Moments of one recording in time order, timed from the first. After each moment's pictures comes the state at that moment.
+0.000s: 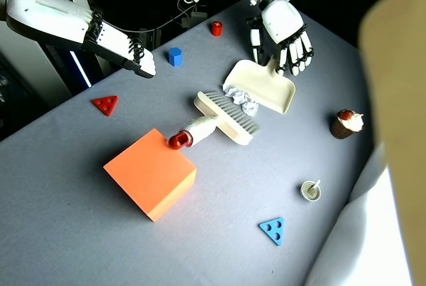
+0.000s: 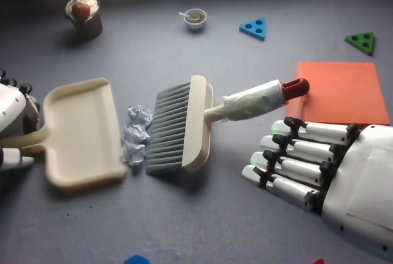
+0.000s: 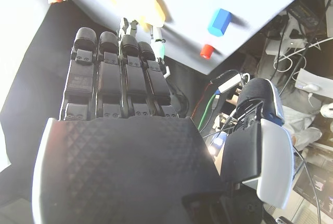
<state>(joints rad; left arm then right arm) 1.10 -0.96 1.12 -0.70 -0.83 1.50 -0.43 -0.61 0.33 -2.62 -0.48 1.12</state>
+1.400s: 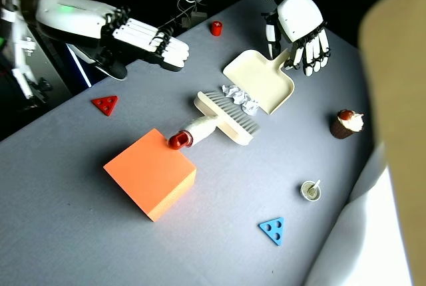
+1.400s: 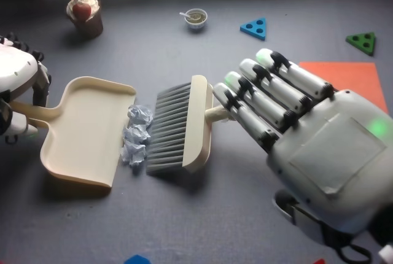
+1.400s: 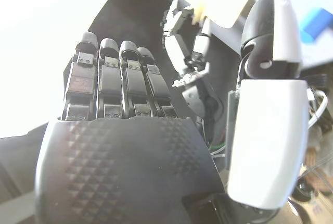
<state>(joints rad) 0.86 -0.93 1.16 -0.74 -0.56 1.65 -0.55 -1.06 0.46 -2.54 -1.20 0.87</state>
